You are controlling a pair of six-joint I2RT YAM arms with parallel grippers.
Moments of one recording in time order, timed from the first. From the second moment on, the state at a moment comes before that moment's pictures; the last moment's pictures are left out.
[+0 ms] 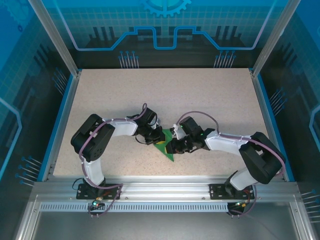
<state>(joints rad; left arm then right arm) -0.56 1.86 0.94 -0.21 0.58 -0.84 0.70 1.51 0.69 -0.17 -0.64 0.62</state>
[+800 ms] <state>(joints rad) -0.56 1.85 0.94 -0.21 0.58 -0.84 0.74 1.62 0.69 -0.21 -0.59 0.62</state>
